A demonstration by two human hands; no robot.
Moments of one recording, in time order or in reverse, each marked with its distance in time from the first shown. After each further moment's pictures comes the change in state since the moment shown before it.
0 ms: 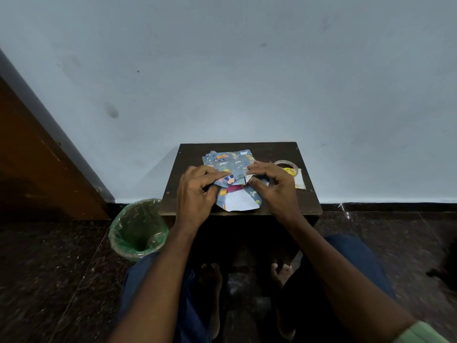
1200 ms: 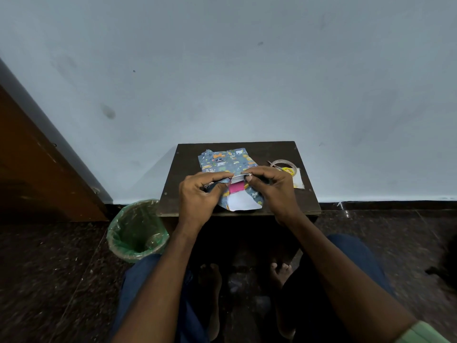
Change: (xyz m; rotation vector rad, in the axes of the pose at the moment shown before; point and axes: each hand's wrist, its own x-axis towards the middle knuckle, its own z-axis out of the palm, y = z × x) left_hand -0.002 0.018 0.005 -0.313 0.045 -0.169; right_hand 0.003 -0.002 0.001 0.234 -0.074 0.156
